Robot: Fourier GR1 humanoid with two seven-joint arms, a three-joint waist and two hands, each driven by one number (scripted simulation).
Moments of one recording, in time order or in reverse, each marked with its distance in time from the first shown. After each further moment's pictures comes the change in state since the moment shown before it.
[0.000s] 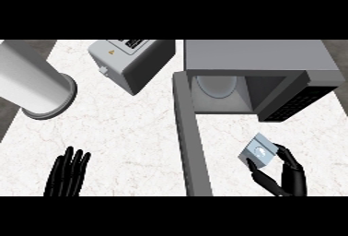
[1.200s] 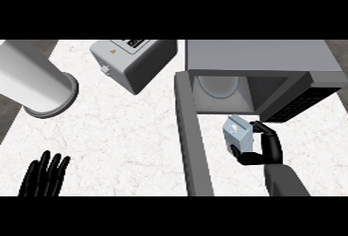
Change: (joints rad) left arm 0.046 0.048 0.141 0.010 0.101 -0.130 -0.038; right arm -0.436 -0.055 -0.048 0.567 0.056 0.065 -0.172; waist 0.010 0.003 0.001
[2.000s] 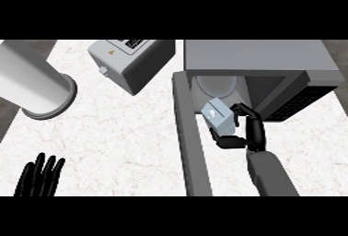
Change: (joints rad) left arm 0.011 -0.024 0.065 0.046 0.008 -0.065 -0.021; right arm 0.009 0.092 0.137 -0.318 -0.003 -0.150 0.216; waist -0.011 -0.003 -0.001
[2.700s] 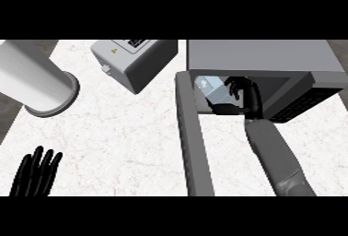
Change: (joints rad) left arm -0.051 -0.004 0.065 0.042 0.034 -0.054 0.041; right arm -0.288 -0.063 -0.019 0.208 0.104 -0.160 0.206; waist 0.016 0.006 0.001
